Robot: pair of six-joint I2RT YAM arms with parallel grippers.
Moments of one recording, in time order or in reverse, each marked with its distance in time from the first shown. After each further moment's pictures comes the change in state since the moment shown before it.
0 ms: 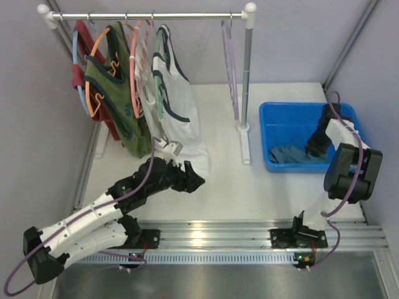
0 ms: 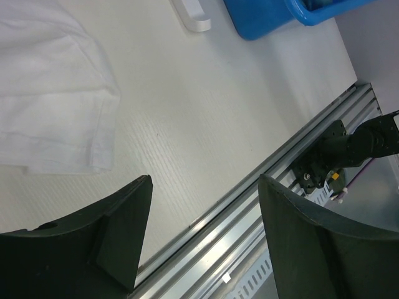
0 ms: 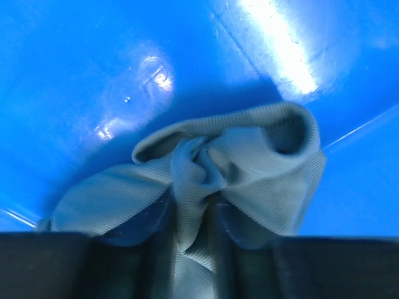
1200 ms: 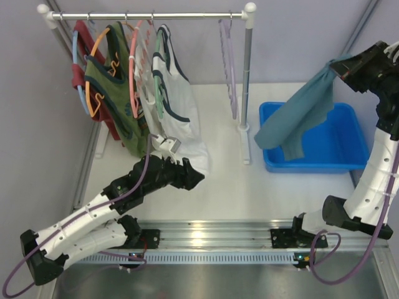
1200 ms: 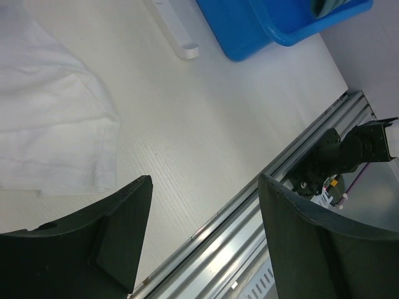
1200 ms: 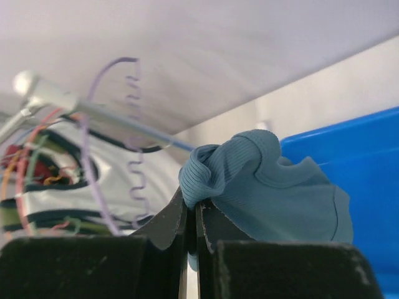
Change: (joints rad) left arm 0.000 -0.019 0.051 -0.002 -0.011 0.064; right arm 0.004 -0.268 1.090 -0.351 -0.498 0.117
